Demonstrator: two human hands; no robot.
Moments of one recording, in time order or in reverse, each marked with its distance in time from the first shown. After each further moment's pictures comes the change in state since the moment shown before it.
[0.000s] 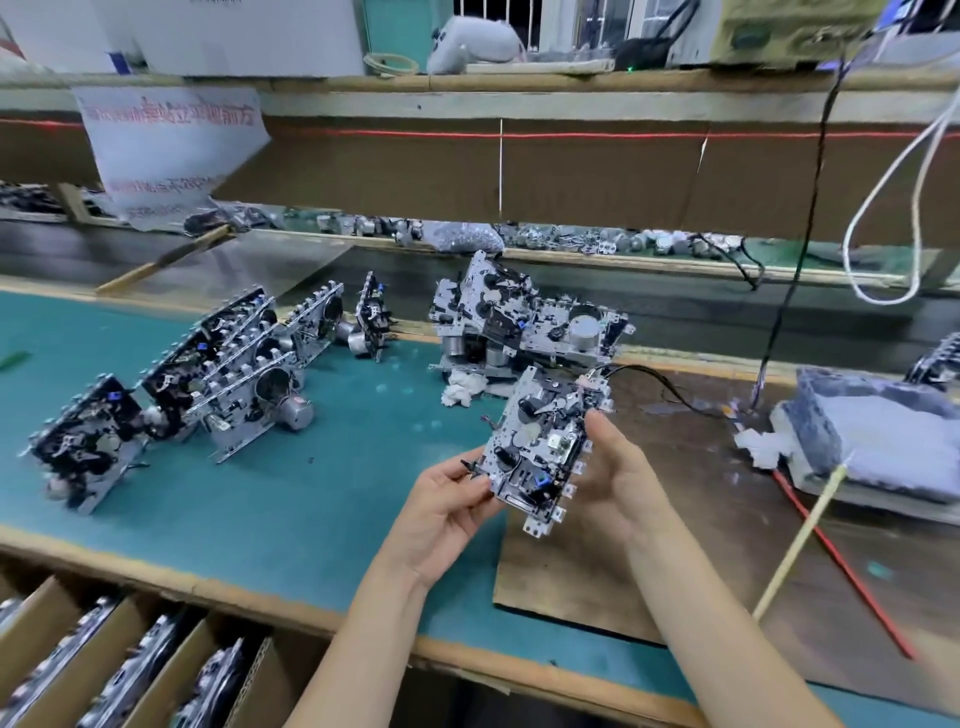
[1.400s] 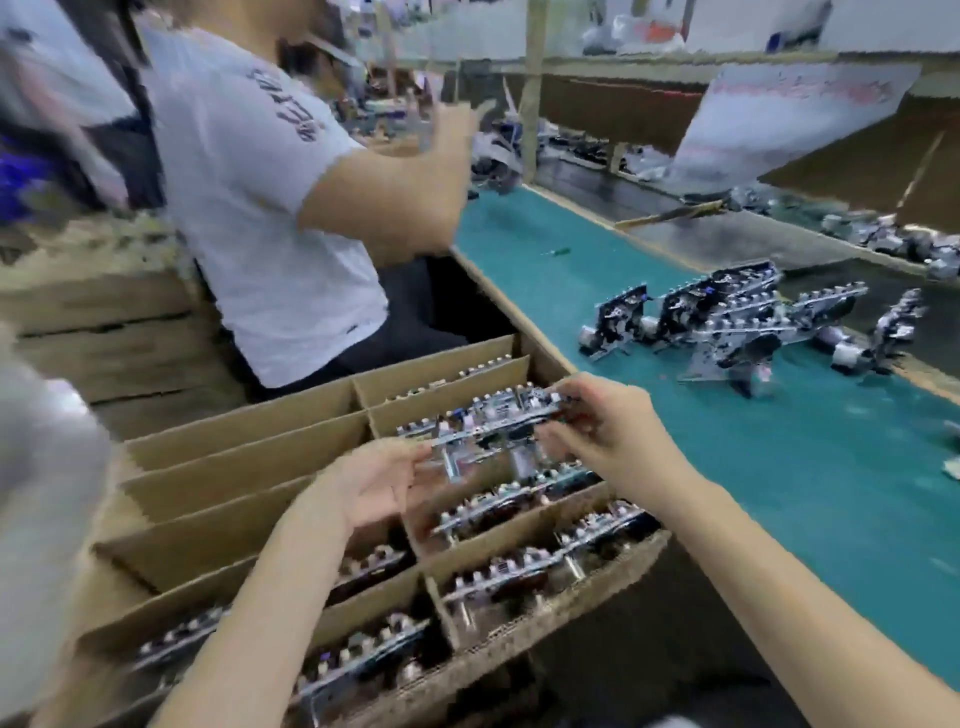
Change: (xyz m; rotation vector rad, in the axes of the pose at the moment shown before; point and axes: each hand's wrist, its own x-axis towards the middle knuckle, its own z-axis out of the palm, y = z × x) left_hand -0.344 0.123 -0.121 -0.068 0.971 0.146; right_hand -0.035 0.131 0.268 -1.041 -0.955 -0.646
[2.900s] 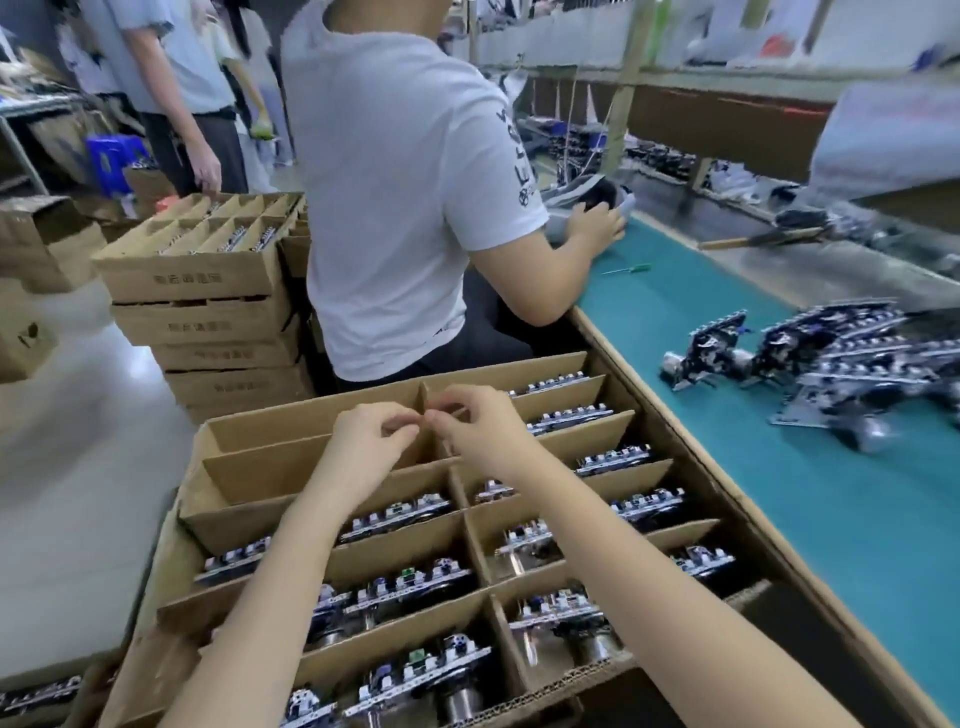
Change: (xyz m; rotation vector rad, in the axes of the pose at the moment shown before) left_hand -0.017 0.030 -0.072 1.094 0.619 0.622; right_hand 0.084 -0.068 0.142 0.299 -0.319 0.150
